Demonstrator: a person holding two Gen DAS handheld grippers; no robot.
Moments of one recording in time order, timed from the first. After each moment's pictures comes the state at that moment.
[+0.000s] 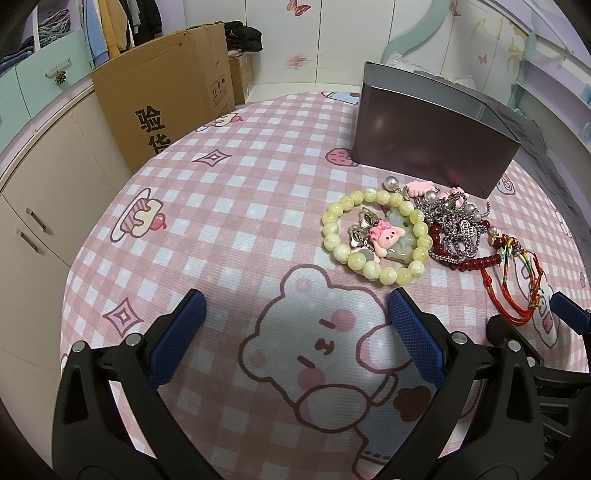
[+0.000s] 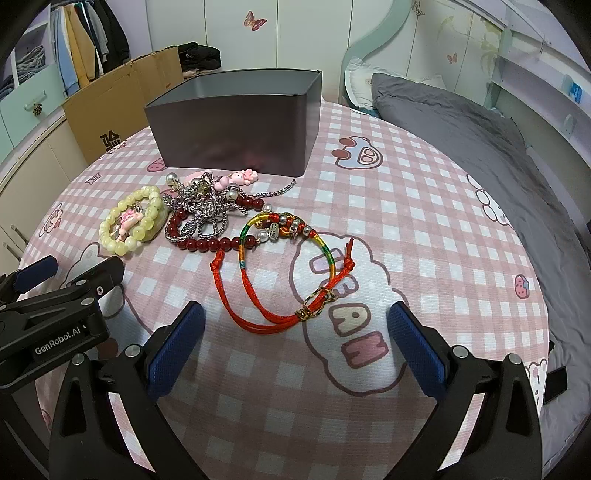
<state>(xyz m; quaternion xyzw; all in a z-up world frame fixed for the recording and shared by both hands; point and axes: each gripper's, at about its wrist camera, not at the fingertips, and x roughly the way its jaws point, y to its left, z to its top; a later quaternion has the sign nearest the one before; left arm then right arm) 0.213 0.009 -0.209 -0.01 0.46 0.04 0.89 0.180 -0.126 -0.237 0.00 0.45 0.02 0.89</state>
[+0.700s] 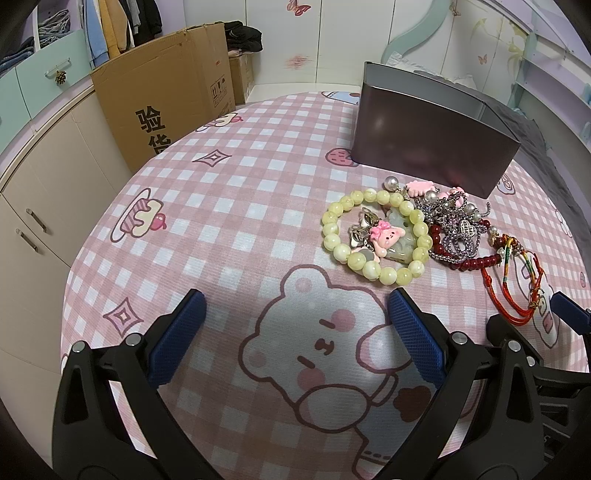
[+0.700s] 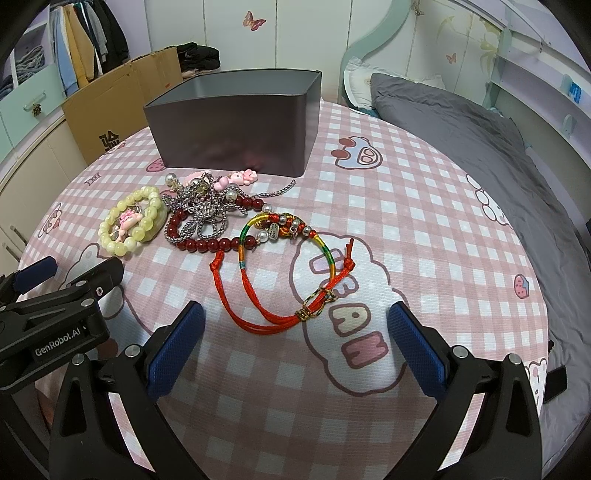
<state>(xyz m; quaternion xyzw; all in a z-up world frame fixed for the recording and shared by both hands) 0.213 0.009 -0.209 -0.01 0.46 0.04 0.89 0.180 -0.126 -0.237 0.00 0.45 0.02 0.89</state>
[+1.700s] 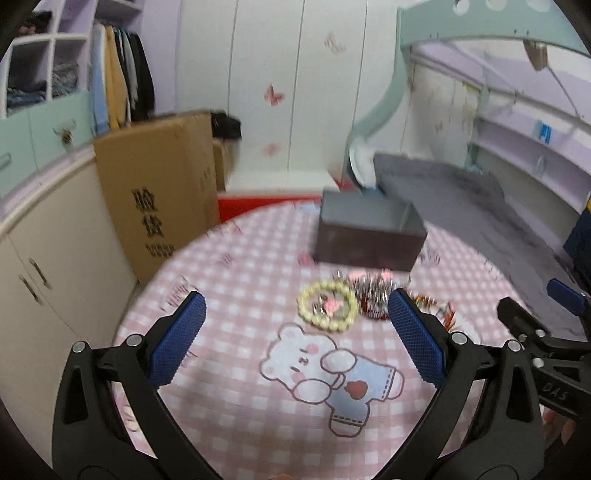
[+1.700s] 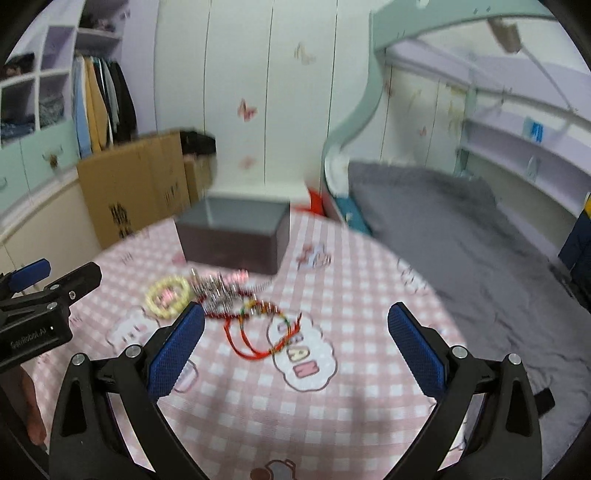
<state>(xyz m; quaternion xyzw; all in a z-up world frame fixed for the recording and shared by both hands) 0.126 0.017 -0.107 -0.02 0.29 -0.02 0.96 0.096 -0.134 -0.141 0.00 0.27 0.00 0.96</state>
